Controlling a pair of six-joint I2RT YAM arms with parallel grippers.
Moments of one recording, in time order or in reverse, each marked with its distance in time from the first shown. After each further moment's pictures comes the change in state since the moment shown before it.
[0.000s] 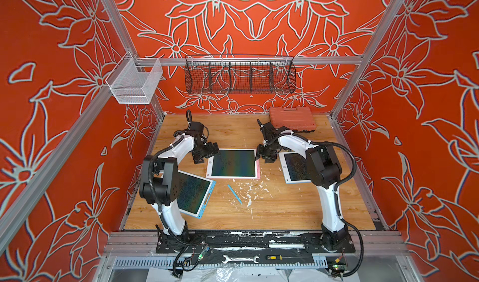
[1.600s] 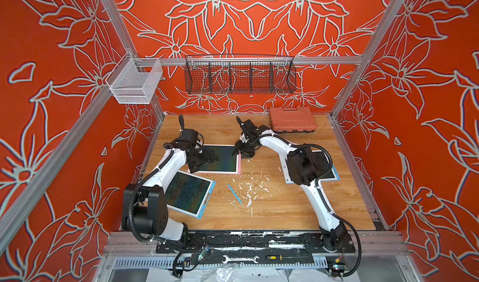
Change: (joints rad) left arm -0.002 -0.311 -0.235 -0.030 0.050 -0.021; right arm 0.138 0.283 0.438 0.024 -0.130 0.032
